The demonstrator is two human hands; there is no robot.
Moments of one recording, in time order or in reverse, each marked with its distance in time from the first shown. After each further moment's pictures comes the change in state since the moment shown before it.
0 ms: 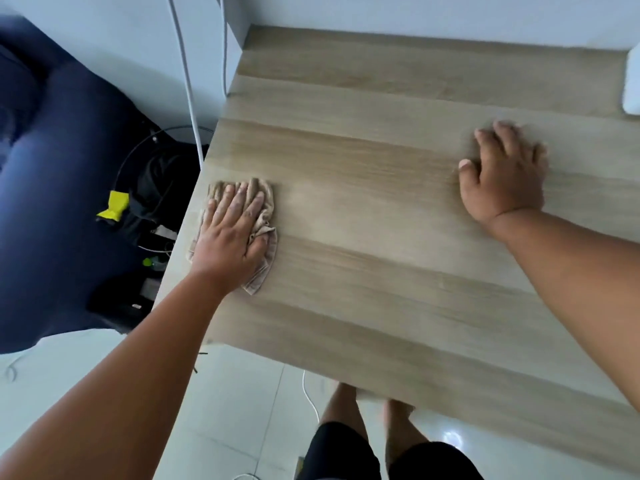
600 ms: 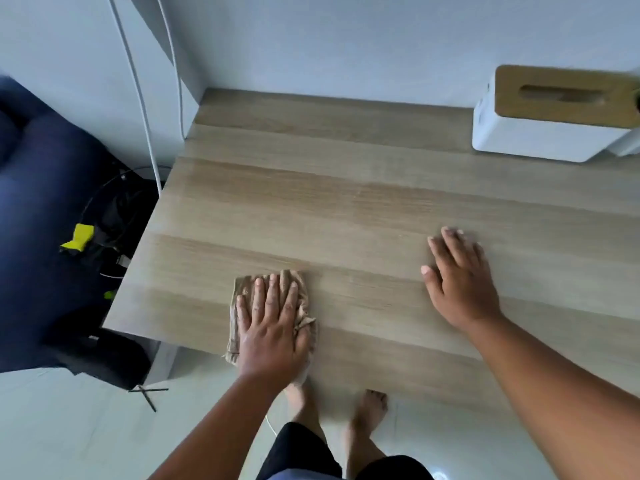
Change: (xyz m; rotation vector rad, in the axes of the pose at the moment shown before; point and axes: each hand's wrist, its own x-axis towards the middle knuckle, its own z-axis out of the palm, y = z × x) left_hand -0.125 0.206 0.051 0.031 -0.051 -0.071; right_hand -0.163 0.110 -0.048 -0.025 -0.050 -0.126
